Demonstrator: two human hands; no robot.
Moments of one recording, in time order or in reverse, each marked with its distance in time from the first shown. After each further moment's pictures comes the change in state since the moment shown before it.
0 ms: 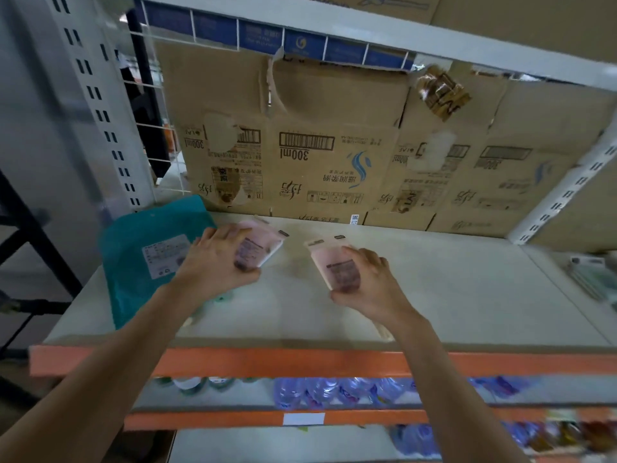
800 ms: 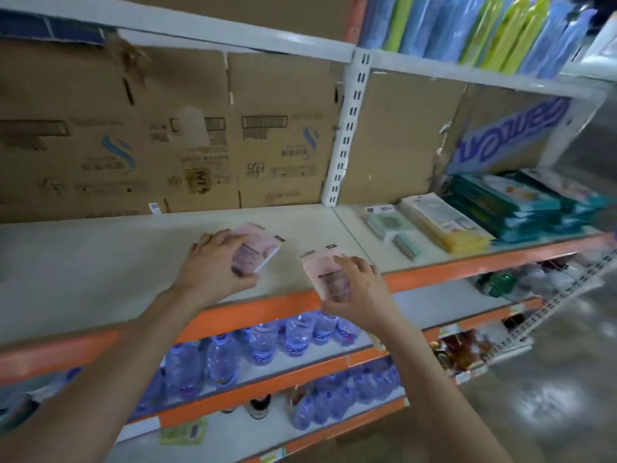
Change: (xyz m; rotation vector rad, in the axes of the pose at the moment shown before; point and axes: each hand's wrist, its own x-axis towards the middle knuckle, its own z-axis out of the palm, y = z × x) left_hand -0.002 0.359 0.079 -0.053 0.037 0.233; right_hand -0.178 0.281 -0.141 -0.123 0.140 0.222
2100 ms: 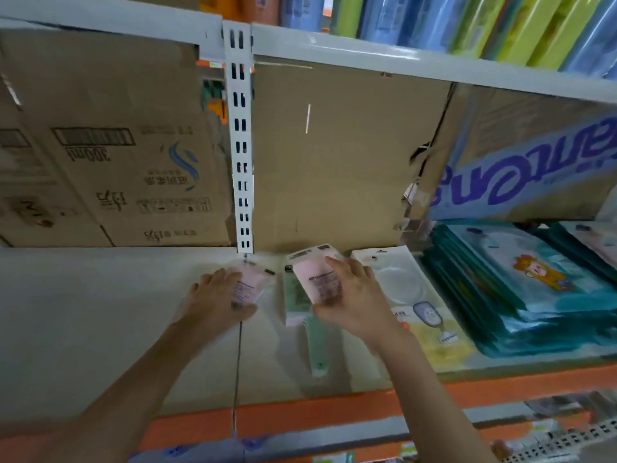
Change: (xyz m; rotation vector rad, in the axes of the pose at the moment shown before) left_hand 0.217 0.191 0.161 0.027 -0.148 -0.301; right_hand 0.206 0.262 -0.078 0.107 -0.075 -0.155
